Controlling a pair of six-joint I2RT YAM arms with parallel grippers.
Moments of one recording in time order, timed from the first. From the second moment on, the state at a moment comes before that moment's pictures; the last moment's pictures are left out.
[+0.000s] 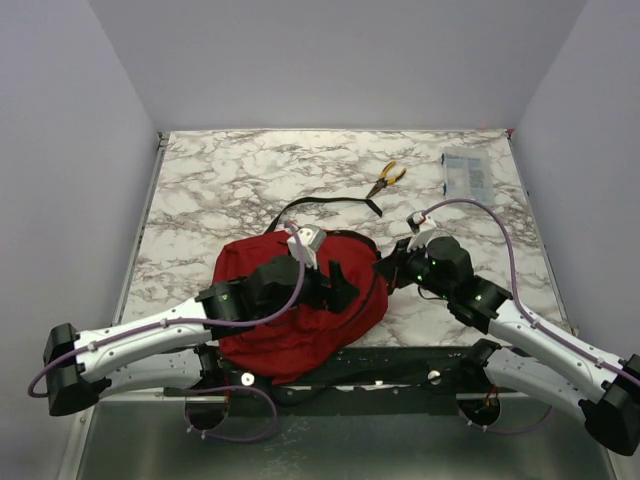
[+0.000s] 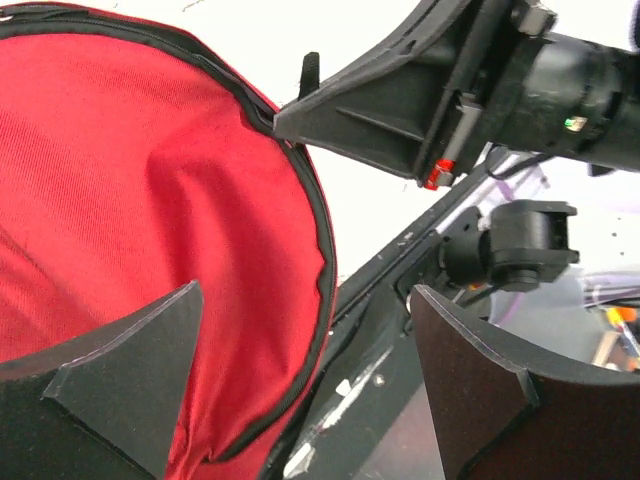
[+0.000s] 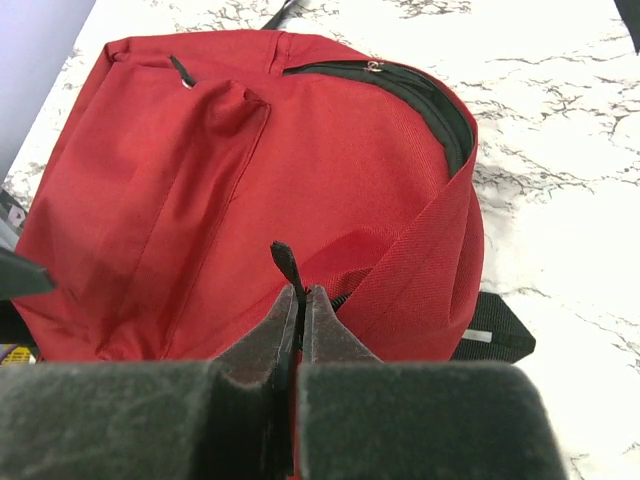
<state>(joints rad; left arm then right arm) -1.17 0.86 0.73 -0.23 -0.19 -0.72 0.72 0.86 0.54 -0.06 -0.04 0.45</state>
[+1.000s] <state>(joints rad) -1.25 1.40 0.90 -0.12 -0.14 -0.55 0.71 1.02 0.72 -0.28 0.01 0.55</state>
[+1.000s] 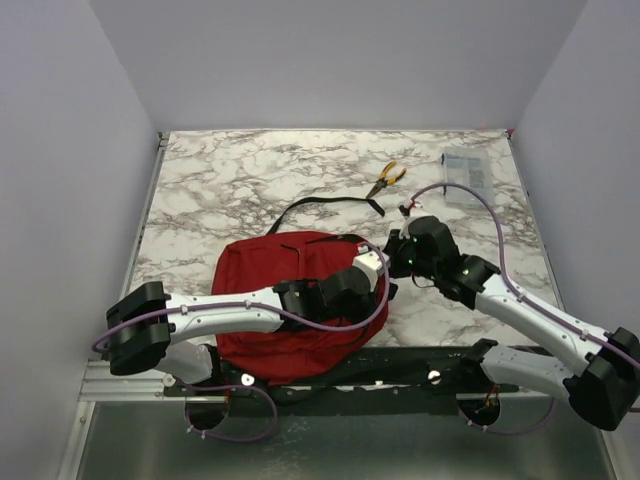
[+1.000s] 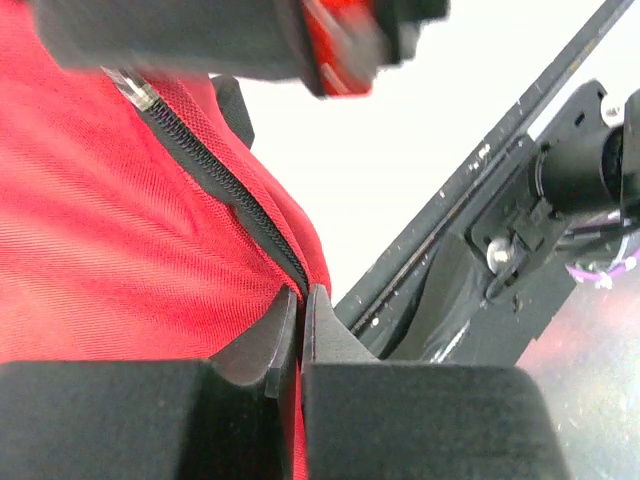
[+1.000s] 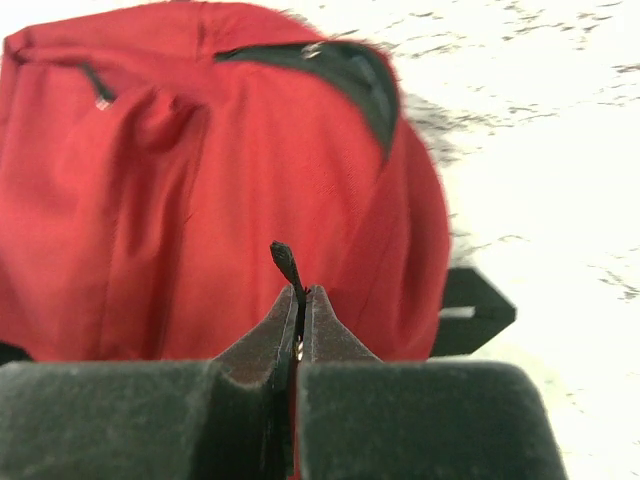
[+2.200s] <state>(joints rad) -1.24 1.23 0.72 -0.05 0.02 -0.57 0.46 1.50 1.00 -0.12 -0.40 0.38</state>
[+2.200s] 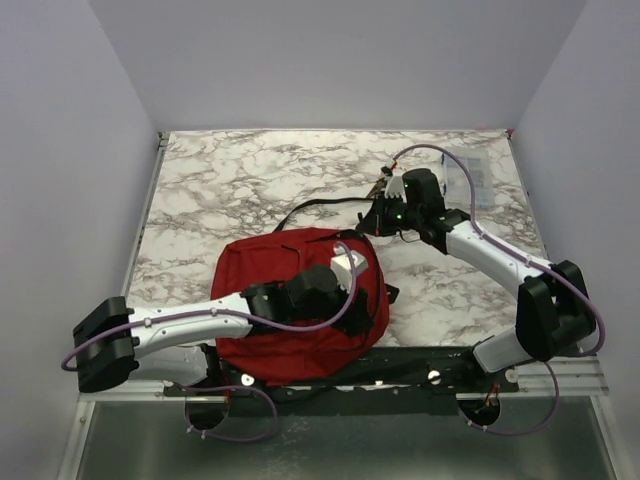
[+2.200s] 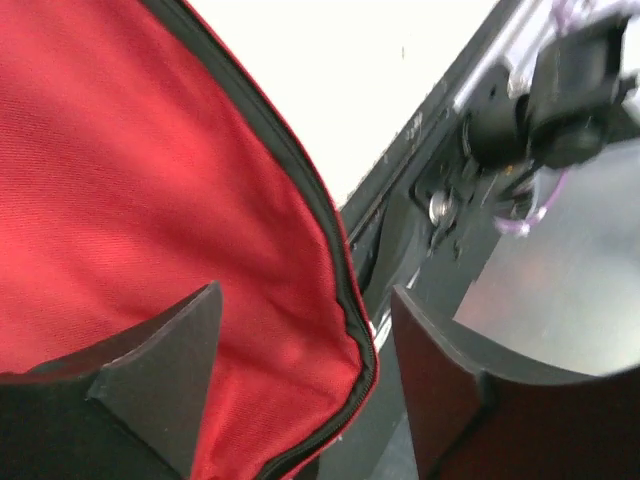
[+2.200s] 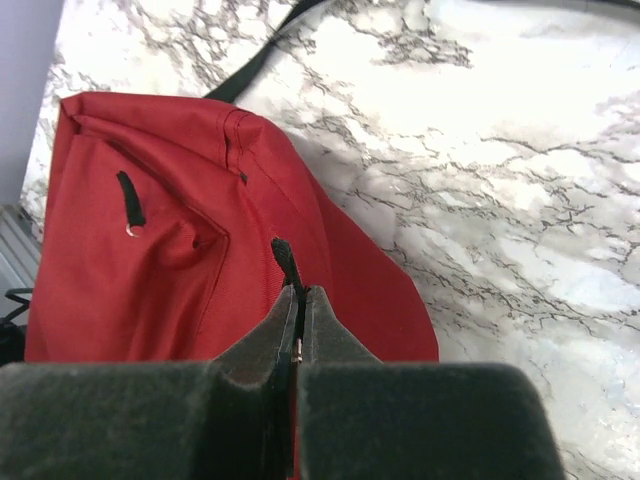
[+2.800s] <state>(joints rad) -0.72 1.15 0.84 0.05 0.20 -0.71 0.46 1.42 0.89 0.01 -0.53 0.37</state>
